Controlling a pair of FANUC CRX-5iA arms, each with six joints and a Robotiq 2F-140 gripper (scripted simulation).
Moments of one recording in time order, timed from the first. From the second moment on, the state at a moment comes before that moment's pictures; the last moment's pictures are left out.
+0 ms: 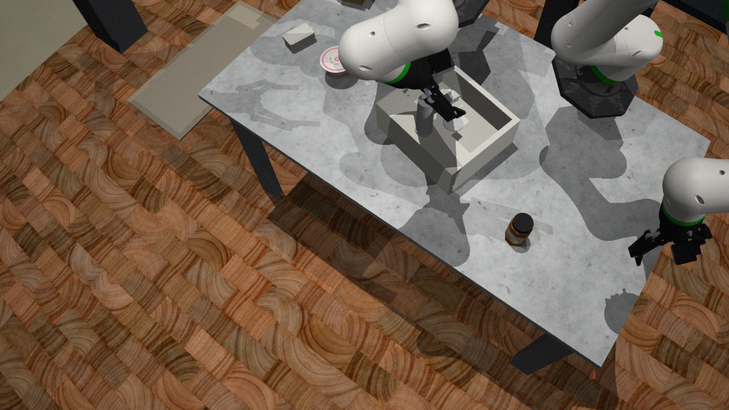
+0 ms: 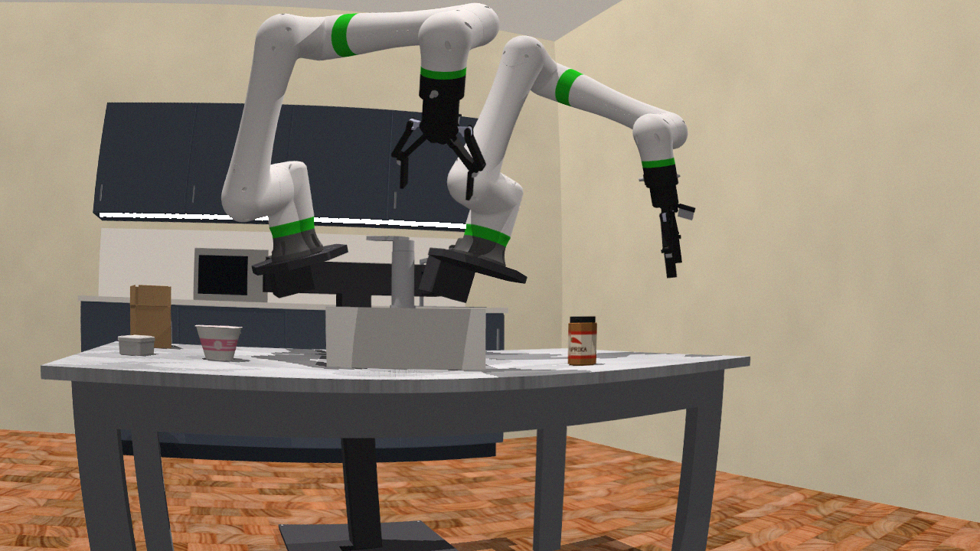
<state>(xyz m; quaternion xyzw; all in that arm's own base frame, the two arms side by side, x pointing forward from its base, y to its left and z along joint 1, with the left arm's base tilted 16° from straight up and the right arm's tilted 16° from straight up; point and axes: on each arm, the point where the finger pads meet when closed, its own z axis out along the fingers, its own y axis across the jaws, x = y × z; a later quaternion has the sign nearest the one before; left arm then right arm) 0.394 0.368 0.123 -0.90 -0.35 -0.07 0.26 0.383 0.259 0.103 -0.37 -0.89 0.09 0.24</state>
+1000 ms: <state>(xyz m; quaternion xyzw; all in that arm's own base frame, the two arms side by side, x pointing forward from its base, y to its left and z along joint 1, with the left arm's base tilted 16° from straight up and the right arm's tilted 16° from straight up) 0.157 0.483 0.268 -0.78 -0.60 -0.02 0.16 0.292 0.178 0.118 0.09 -0.99 0.14 0.02</state>
